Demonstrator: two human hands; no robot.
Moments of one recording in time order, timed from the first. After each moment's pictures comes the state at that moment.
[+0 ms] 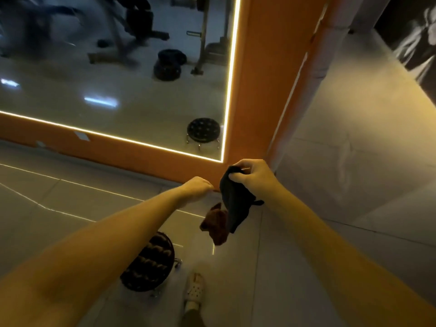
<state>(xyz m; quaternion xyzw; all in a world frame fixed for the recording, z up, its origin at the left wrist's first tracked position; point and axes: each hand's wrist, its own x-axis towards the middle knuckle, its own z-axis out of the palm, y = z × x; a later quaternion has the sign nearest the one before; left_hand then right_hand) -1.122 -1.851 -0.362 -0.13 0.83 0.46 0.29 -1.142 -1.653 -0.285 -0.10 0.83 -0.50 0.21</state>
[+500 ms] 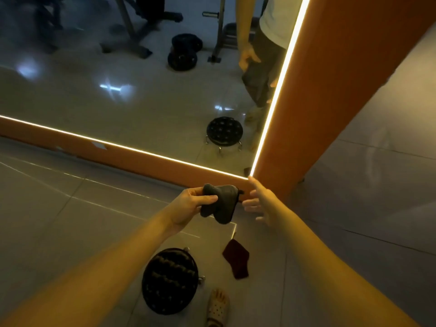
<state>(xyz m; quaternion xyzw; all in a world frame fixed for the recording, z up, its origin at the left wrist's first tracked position) -1.196 -1.992 -0.354 -0.15 0.64 0.72 0.23 -1.280 -1.771 -0.354 0.19 0.70 -0.54 0.41</state>
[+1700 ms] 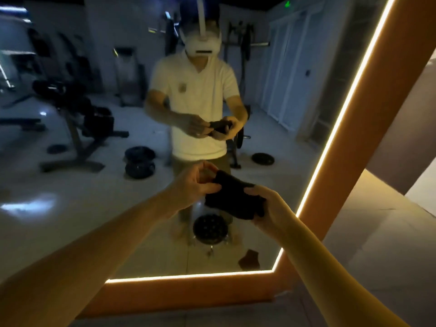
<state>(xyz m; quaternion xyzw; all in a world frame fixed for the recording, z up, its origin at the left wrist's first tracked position) -1.333 -2.298 -0.080 0.19 0.78 0.59 0.07 -1.285 -2.075 -0.102 -0.02 0.50 -0.85 0.14</state>
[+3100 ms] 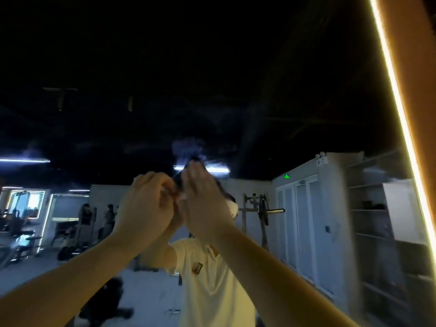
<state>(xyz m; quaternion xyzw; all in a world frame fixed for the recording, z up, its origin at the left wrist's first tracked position) -1.446 -2.457 0.257 0.15 0.76 0.19 -0.61 -1.519 -2.305 0.269 -0.25 0.78 0.03 -0.57</state>
